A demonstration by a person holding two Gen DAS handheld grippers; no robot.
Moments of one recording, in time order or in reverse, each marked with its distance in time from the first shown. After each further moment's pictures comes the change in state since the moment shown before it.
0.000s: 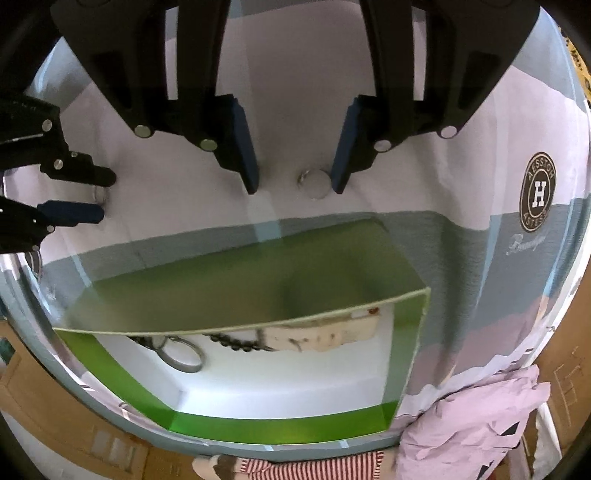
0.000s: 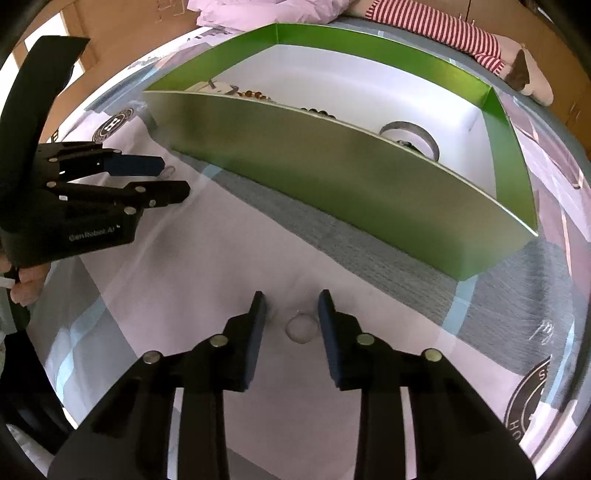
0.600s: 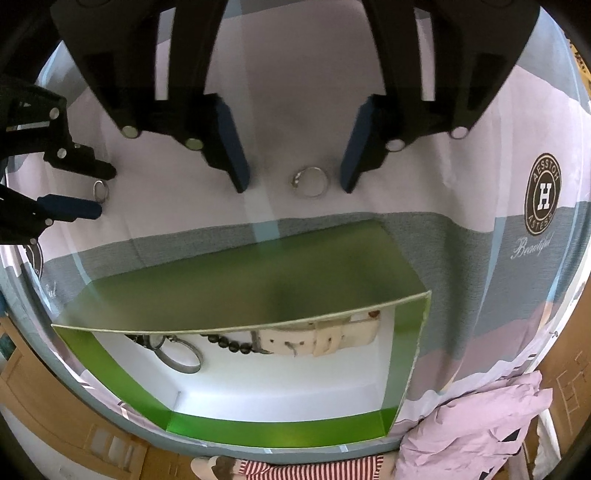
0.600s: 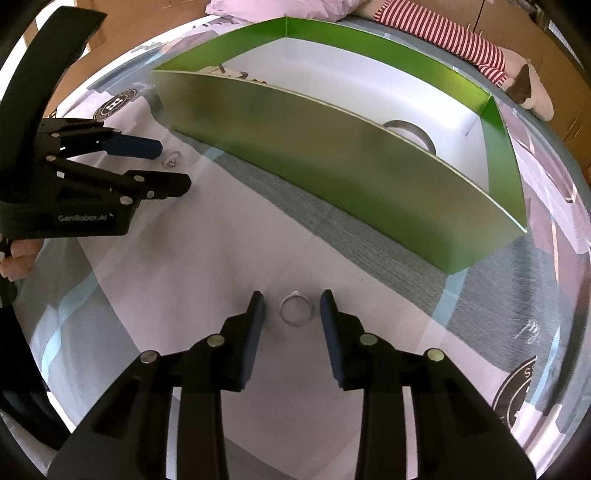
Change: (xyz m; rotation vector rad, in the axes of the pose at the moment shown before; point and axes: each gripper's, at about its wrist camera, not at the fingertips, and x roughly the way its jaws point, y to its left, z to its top) left arm 0.005 0.002 0.003 -0.015 0.009 -0.015; right arm 0.001 0.009 -0.004 -0.048 0.009 -0.055
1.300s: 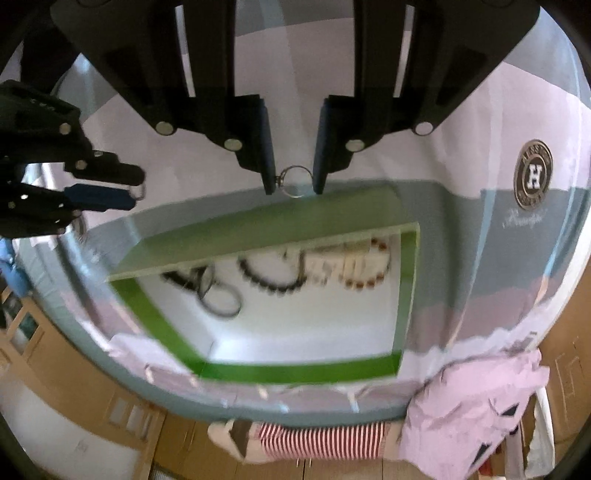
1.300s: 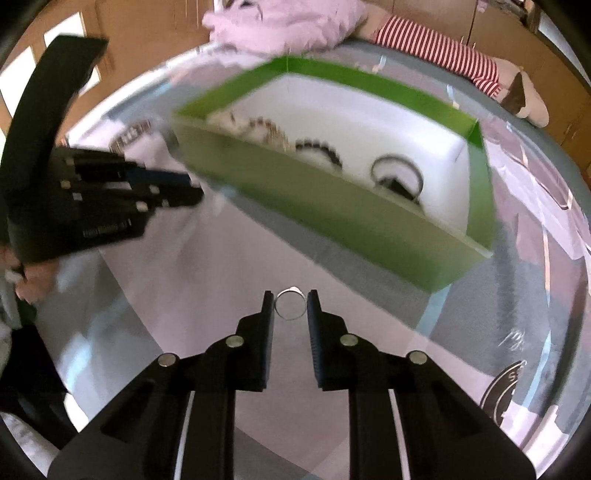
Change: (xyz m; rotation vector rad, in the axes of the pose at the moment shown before) left arm -0.056 -0.011 0.014 -0.021 -0.141 -0.078; right arm -0.044 -0.006 0.009 0.043 -0.126 0.061
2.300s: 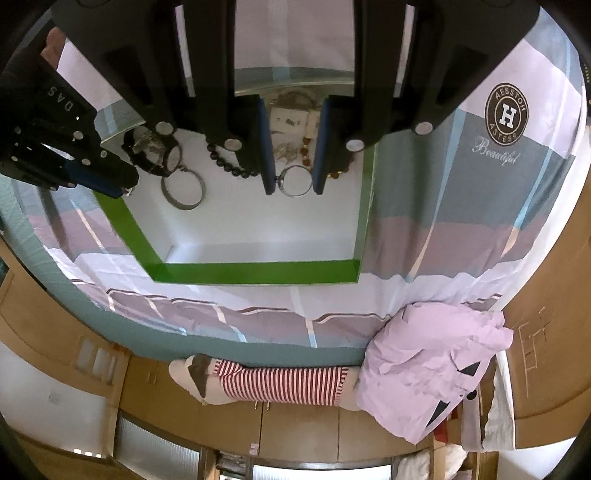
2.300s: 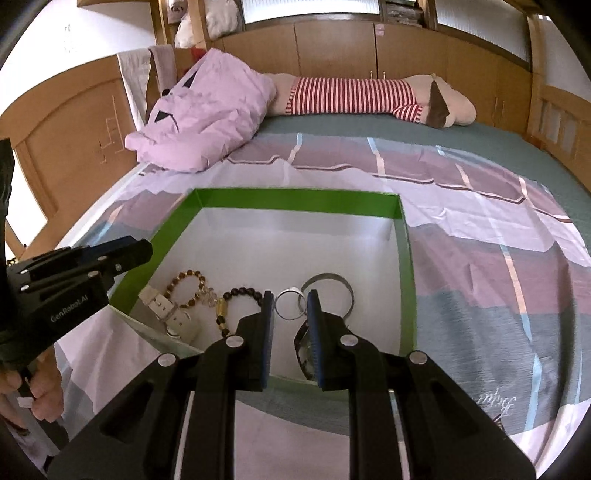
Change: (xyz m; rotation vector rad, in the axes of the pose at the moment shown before) left arm 0.003 0.013 0.065 -0.091 -0.197 0.145; right arm -0.007 -0.052 0.052 0.279 -0.278 -0.132
